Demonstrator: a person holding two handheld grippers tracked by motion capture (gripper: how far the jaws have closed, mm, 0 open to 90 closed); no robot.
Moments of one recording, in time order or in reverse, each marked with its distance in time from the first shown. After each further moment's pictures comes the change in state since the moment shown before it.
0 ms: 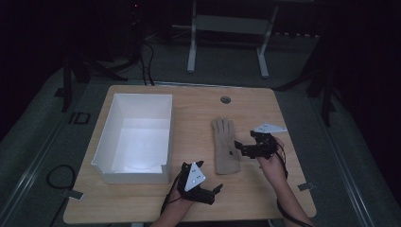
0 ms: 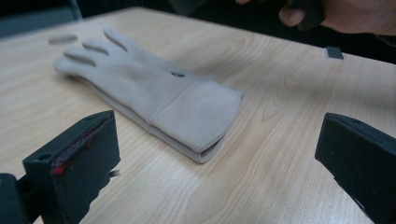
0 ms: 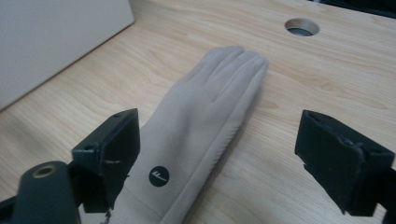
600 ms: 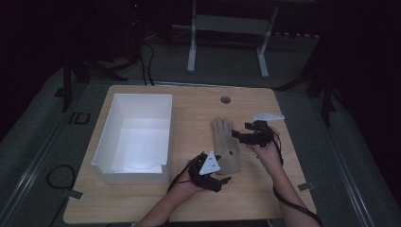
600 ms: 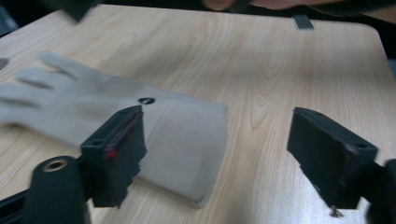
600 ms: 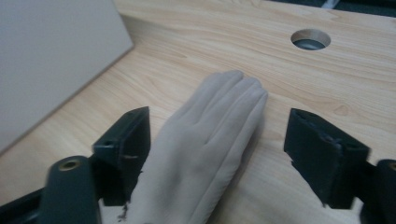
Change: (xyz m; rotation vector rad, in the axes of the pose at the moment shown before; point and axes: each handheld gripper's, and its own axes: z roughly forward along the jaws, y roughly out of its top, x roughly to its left) left arm 0.013 0.035 0.039 0.107 -0.183 0.227; right arm -0.021 0.024 0.031 -0.008 0.053 0.062
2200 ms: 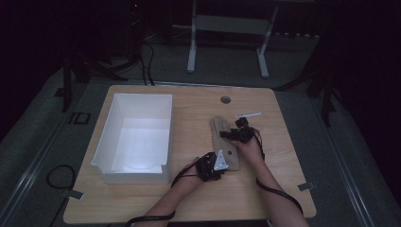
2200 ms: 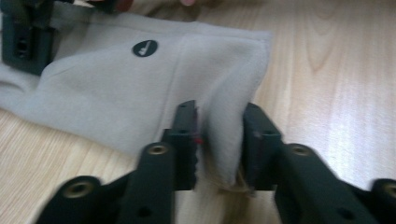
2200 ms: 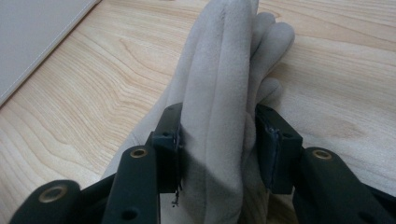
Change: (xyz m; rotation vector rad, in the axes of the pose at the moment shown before) left arm 0.019 -0.010 0.037 0.235 0.051 0.038; right arm -0.016 -0.014 0.086 0.184 0.085 0.131
